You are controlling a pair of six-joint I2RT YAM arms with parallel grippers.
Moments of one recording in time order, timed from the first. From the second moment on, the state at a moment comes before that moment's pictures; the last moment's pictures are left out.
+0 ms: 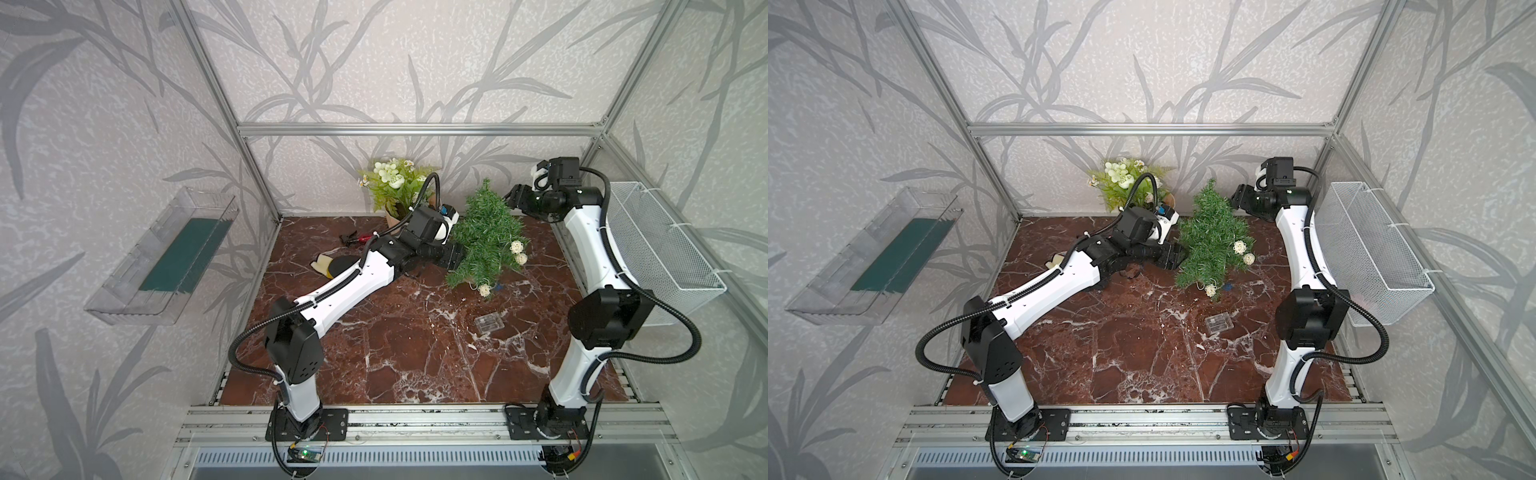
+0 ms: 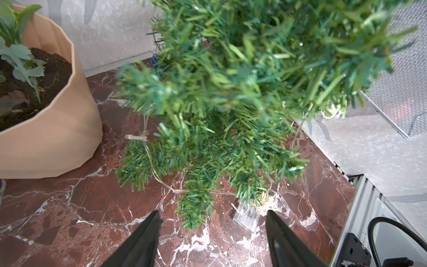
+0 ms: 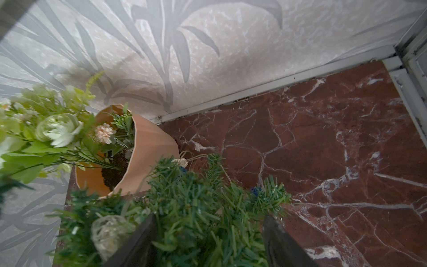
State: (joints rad) left arm -0.75 1.79 1.69 -0.51 0.14 -0.27; right arm -0.02 1.91 2.04 -0.90 -0.28 0.35
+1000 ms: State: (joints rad) left arm -0.91 1.83 1.74 -0.51 0.08 -0.23; right arm -0.01 1.33 1.45 -0.75 -0.25 0.37
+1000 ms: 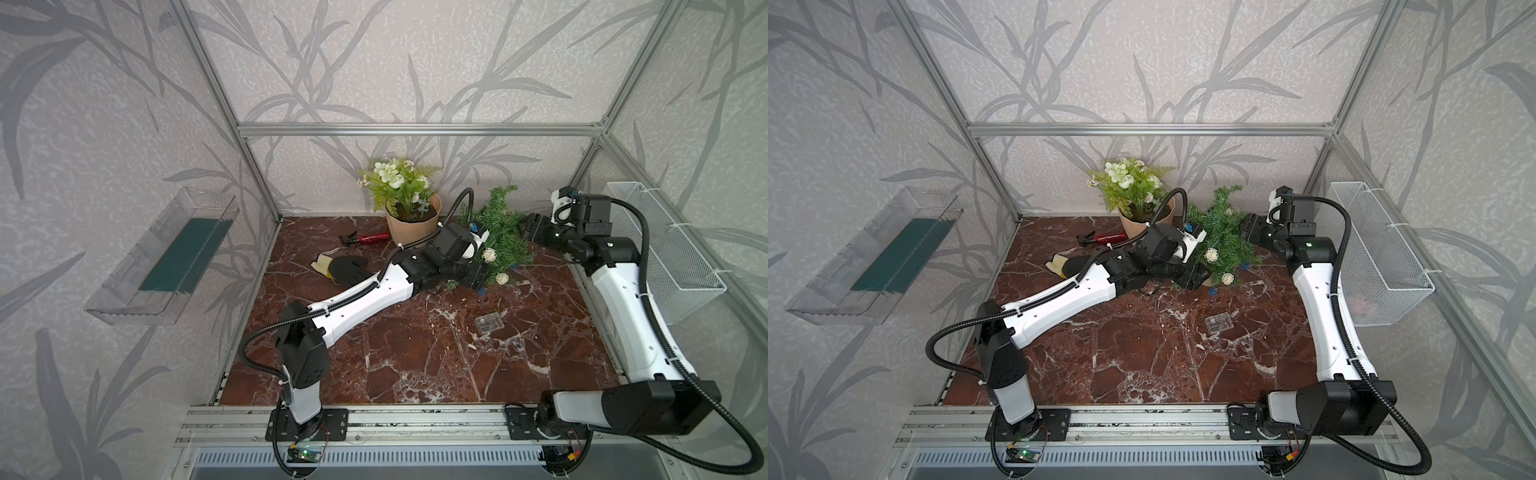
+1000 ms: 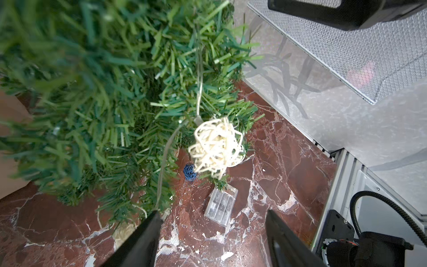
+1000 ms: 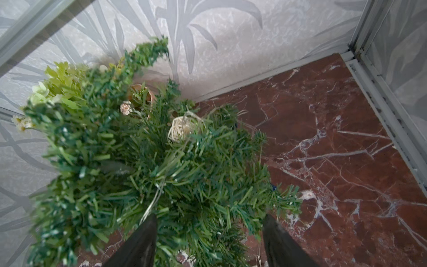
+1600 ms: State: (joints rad) left arm -0.91 1.85 1.75 -0.52 0.07 -0.21; right arm -0.01 1.14 1.30 -0.71 -0.36 0.37
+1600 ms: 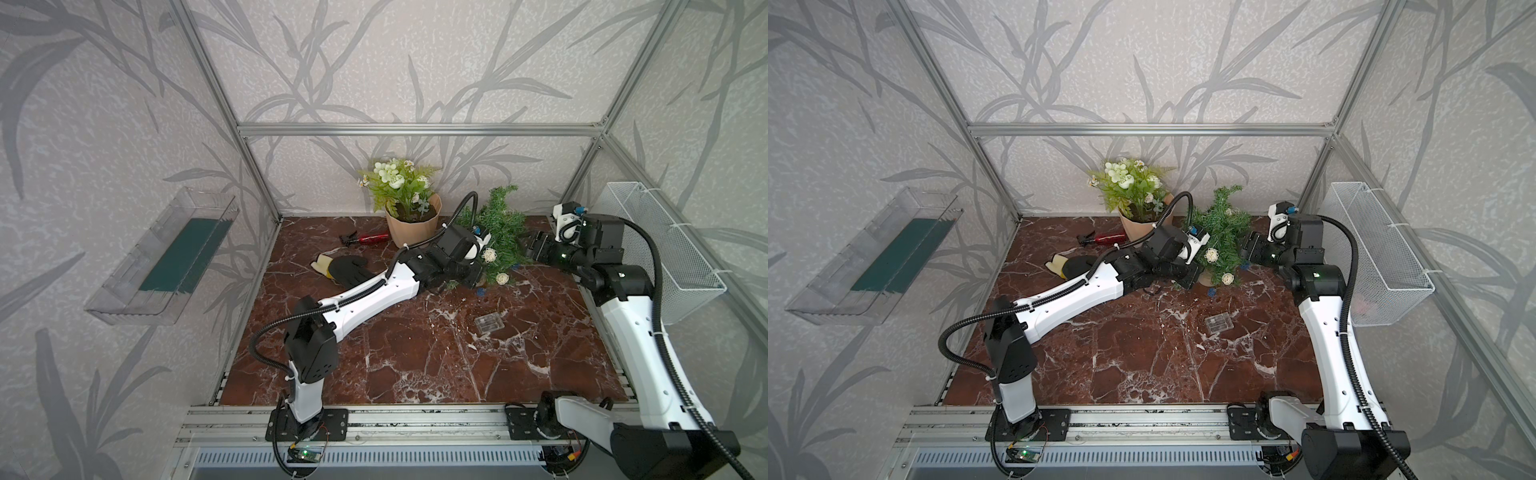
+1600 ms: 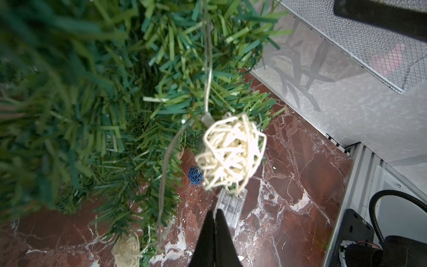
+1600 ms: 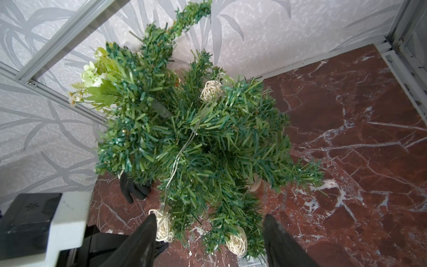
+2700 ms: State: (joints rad) left arm -0.89 1.55 1.42 -0.48 -0.16 -0.21; right arm 0.36 1.16 1.24 -0.75 -0.14 0.31
